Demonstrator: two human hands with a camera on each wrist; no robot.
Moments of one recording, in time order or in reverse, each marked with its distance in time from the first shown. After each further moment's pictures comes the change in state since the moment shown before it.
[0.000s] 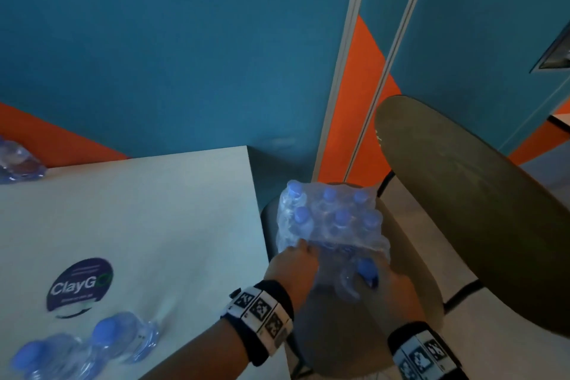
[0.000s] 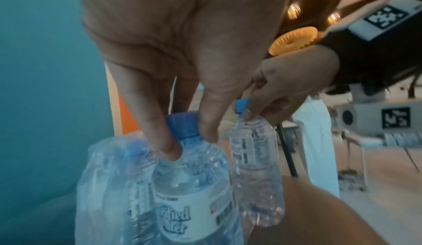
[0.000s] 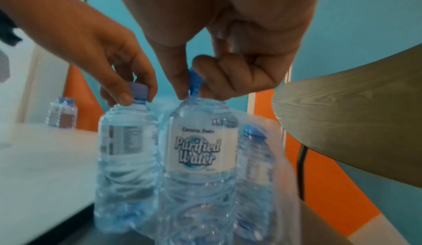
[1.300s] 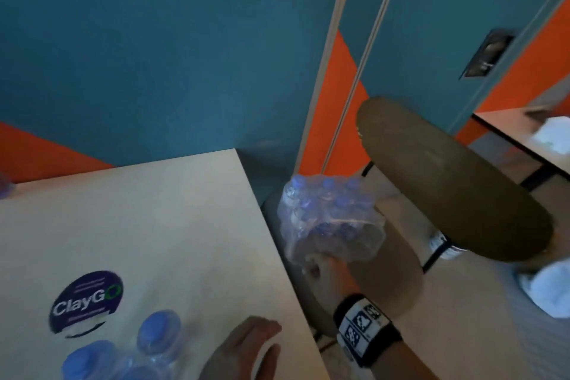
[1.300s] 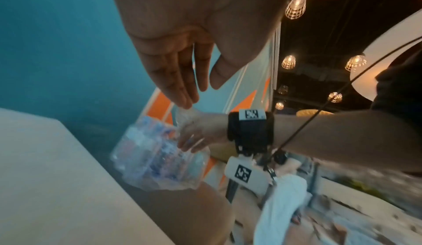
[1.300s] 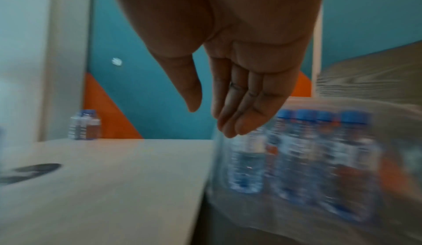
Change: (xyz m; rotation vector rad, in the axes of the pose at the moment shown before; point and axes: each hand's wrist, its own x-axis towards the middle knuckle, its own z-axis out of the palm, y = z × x) left_hand -0.192 -0.115 0.052 -0.653 0.229 0.115; right_hand -0.033 -0.103 0.096 -0.091 -0.023 -0.017
